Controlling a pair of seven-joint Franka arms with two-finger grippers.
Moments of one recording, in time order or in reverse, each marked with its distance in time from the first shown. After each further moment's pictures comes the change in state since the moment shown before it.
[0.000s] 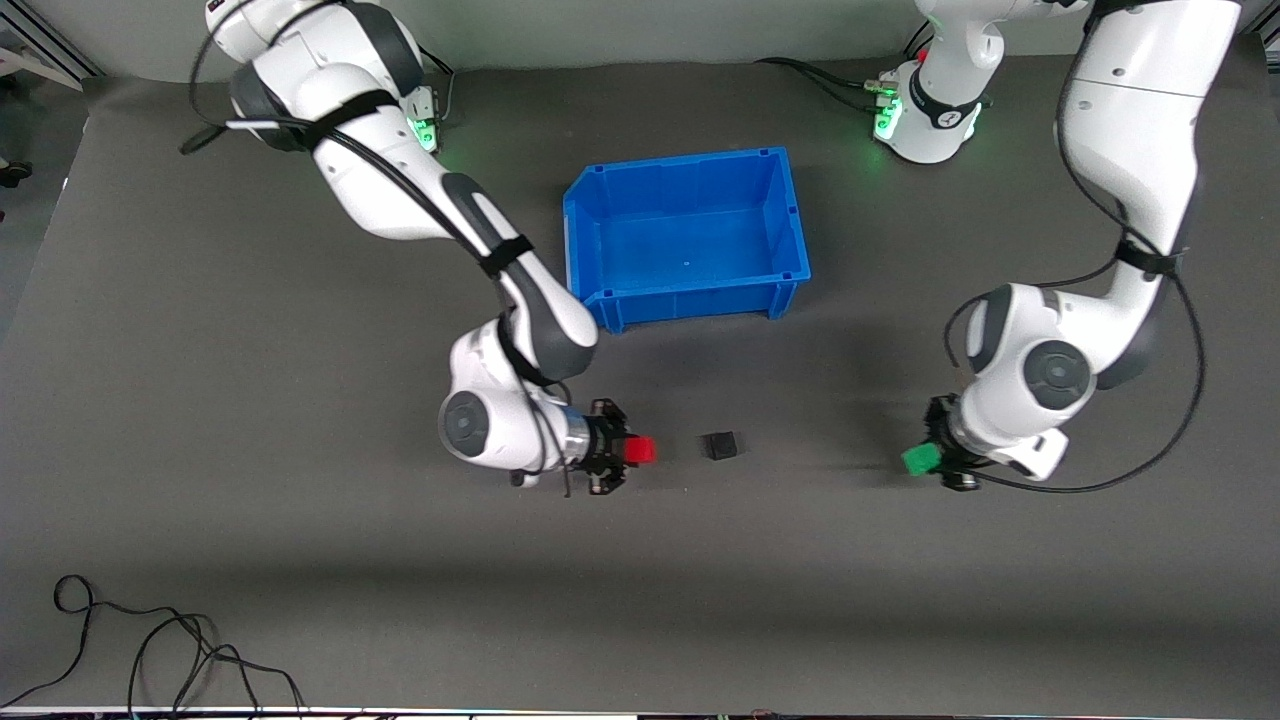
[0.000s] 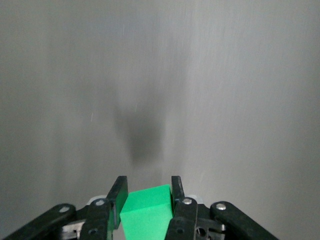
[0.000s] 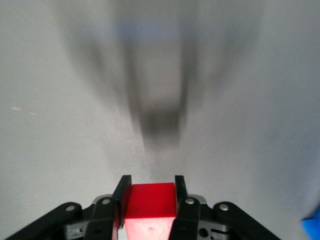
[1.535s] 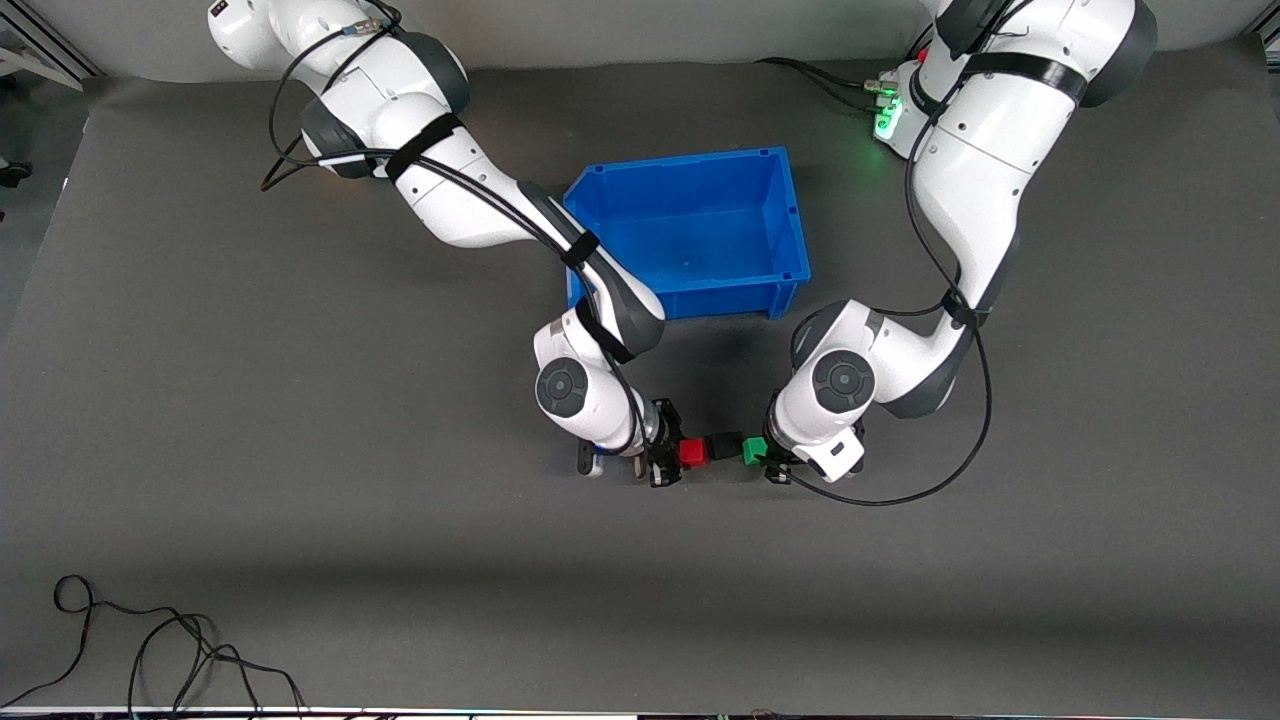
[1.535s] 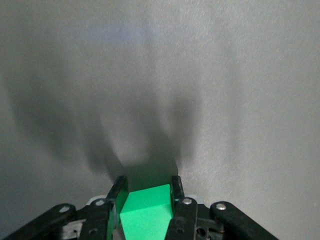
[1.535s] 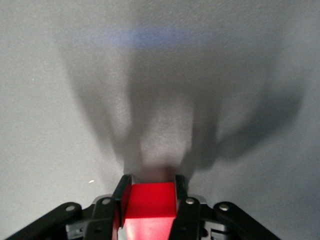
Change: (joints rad) left arm -0.243 0.249 -0.065 0.253 0.000 0.002 -0.100; right arm 0.096 0.155 0.000 0.153 -0.134 0.137 0.056
